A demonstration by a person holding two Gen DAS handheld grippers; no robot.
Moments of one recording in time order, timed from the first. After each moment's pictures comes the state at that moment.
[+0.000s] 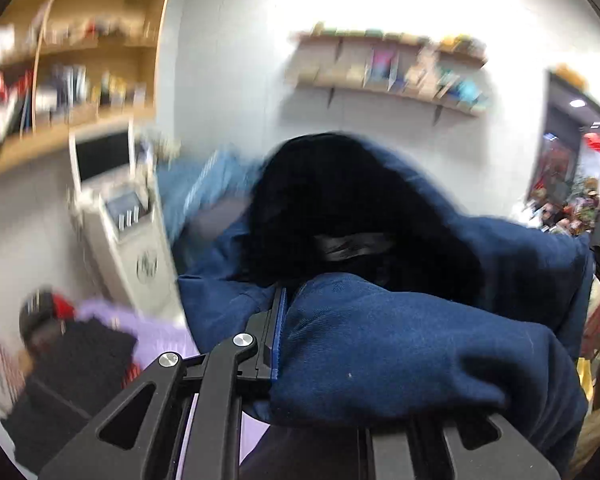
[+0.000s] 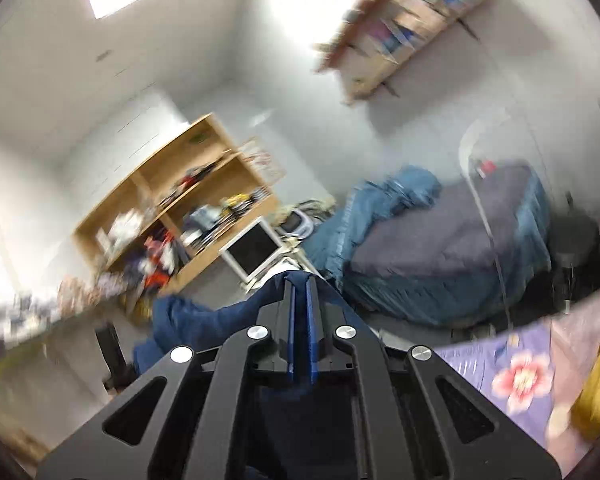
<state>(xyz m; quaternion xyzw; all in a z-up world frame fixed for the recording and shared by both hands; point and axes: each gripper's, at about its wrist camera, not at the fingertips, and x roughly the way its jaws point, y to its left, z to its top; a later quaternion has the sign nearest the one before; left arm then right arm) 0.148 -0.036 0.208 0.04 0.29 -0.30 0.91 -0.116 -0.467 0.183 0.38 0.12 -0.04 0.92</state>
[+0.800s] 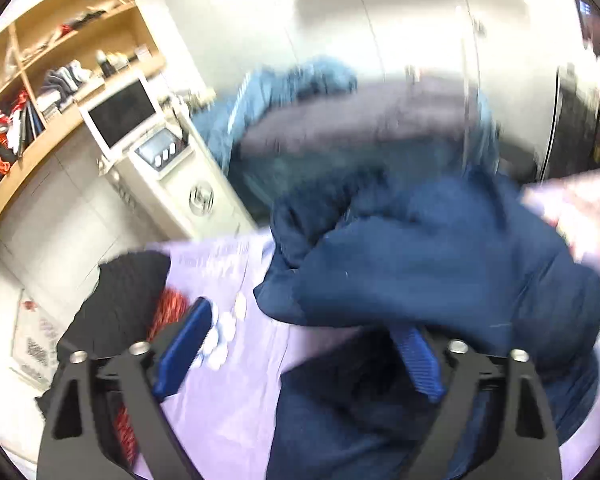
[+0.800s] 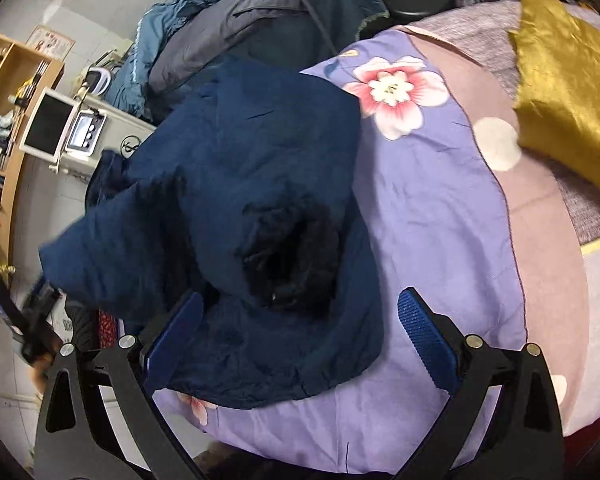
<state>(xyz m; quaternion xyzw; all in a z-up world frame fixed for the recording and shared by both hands) 0.129 -0.075 0.000 0.22 0.30 -0.18 0.91 -0.107 -0.380 -0.111 0.42 0.46 -0.15 0.77</state>
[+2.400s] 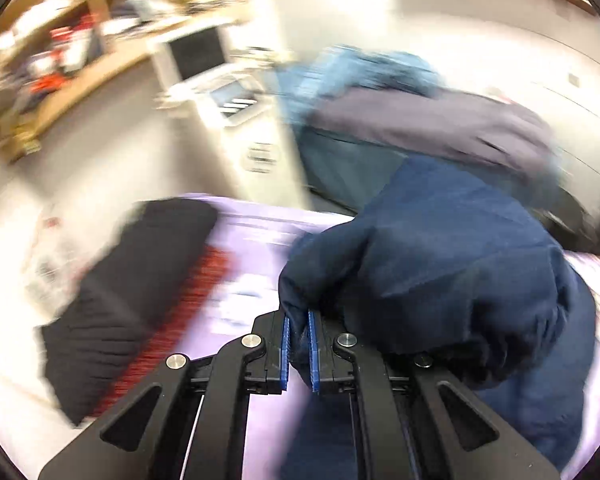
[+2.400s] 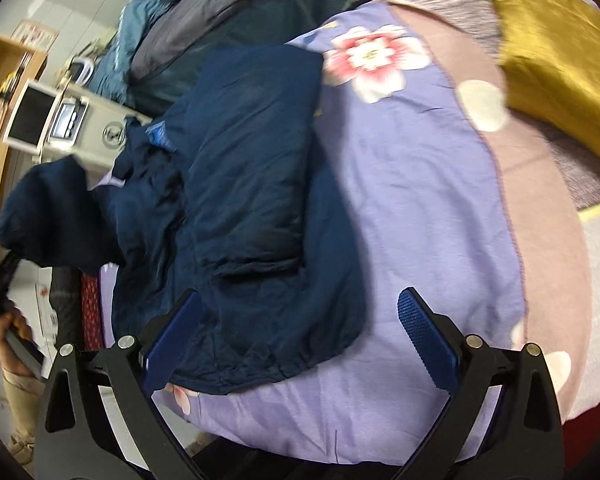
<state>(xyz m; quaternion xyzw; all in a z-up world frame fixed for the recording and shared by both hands) 0.187 -0.008 0.015 0.14 0.36 -0.02 0.92 -0.111 -0.363 -0.150 0.41 0.50 -0.16 0.74</state>
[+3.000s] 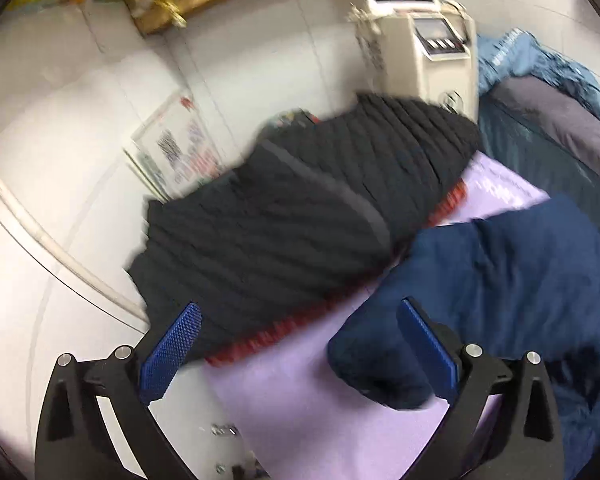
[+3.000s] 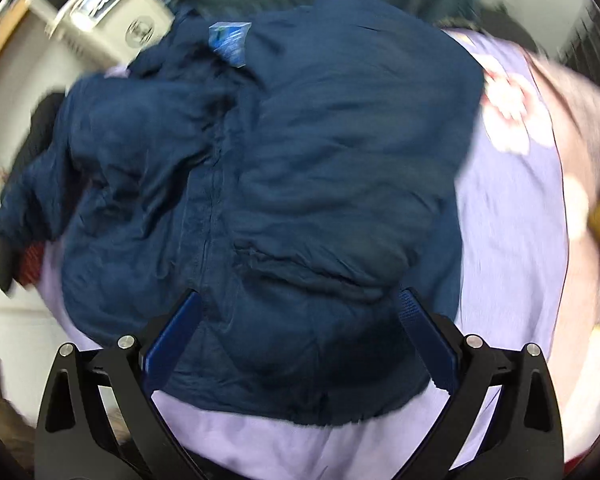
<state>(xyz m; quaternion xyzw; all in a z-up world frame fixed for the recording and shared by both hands) 0.213 0.202 -0.049 0.06 0.44 0.19 0.87 0.012 -0.266 -0.181 0.18 0.60 -0.09 0.78</state>
